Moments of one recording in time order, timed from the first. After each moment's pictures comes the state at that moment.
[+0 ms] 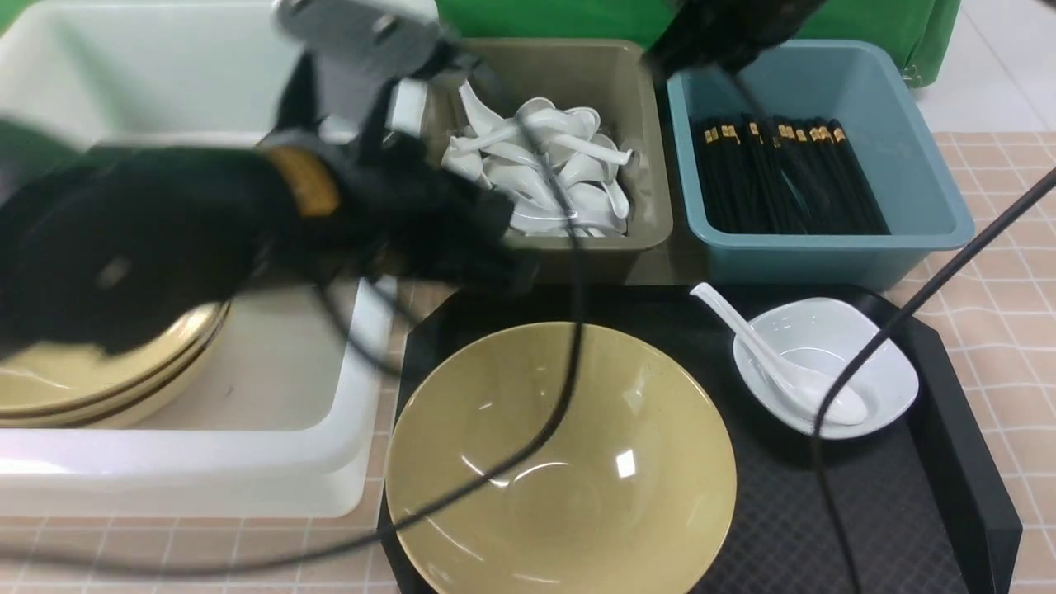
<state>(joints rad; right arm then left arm) 0.44 1.88 -1.94 -0.26 0.92 0.03 -0.62 1.32 -1.06 -0.05 0.33 0.06</state>
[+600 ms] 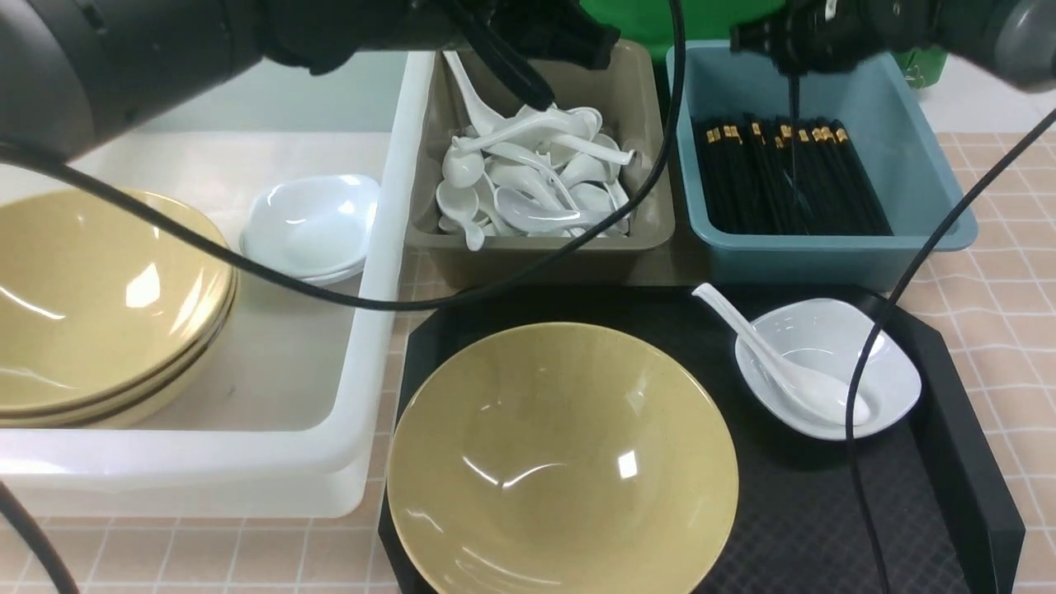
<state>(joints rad) 0.19 2.16 -1.94 -0.27 0.55 0.38 -0.54 1.64 -1.49 -0.03 0.34 0.19</state>
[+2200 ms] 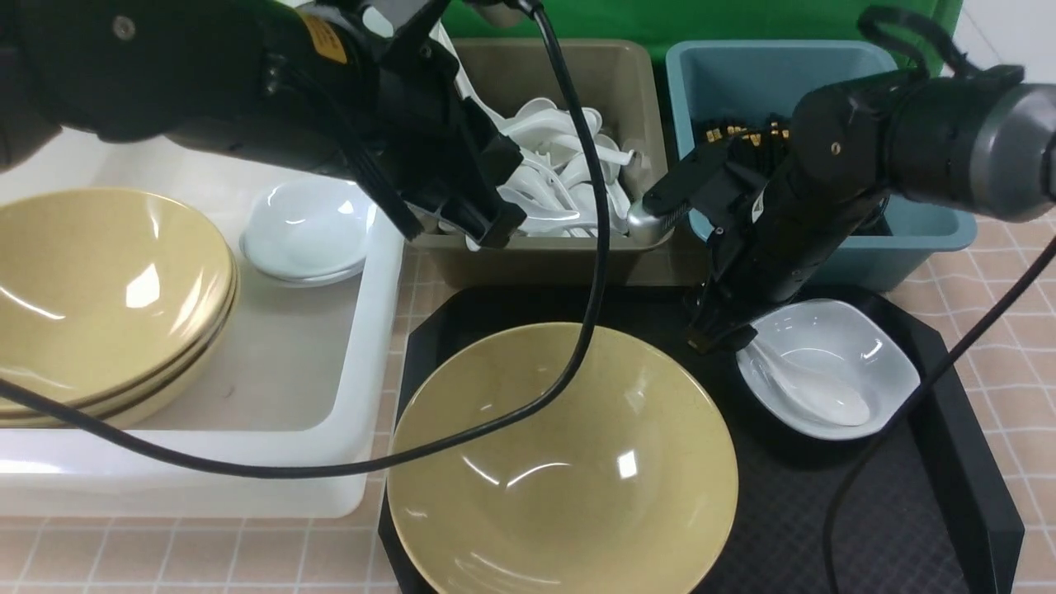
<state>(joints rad) 0.39 1.94 -1.42 0.05 0.80 -0.42 -0.54 1.39 -1.27 -0.18 0.64 0.51</state>
